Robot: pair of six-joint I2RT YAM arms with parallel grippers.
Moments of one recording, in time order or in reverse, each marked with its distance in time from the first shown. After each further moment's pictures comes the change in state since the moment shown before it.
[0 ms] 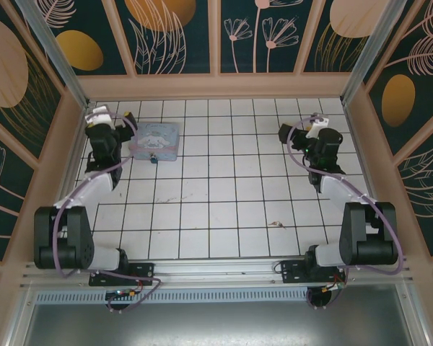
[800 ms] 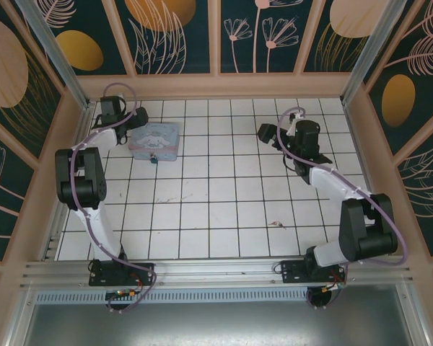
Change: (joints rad) left arm 0.067 0.563 0.572 -0.459 0.286 -0.045; right arm 0.154 0.067 0.144 -0.262 0.027 0.228
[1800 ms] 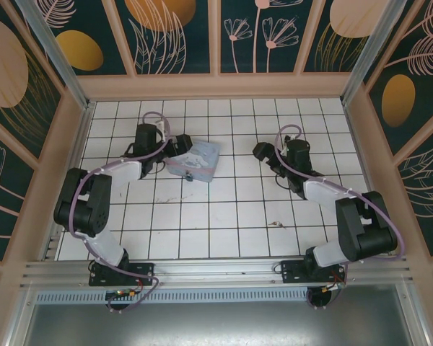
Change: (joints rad) left arm -0.341 -0.301 -0.494 0.269 0.232 -0.294; right arm 0.077 -0.011 -0.216 0.114 -0.035 0.250
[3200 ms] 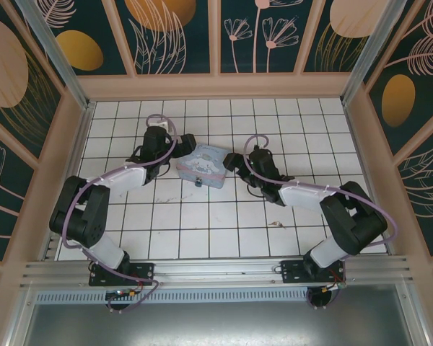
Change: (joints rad) left arm -0.090 -0.064 -0.010 -0.028 -0.246 -0.009; right arm 0.333 0.098 0.048 0.026 0.231 0.194
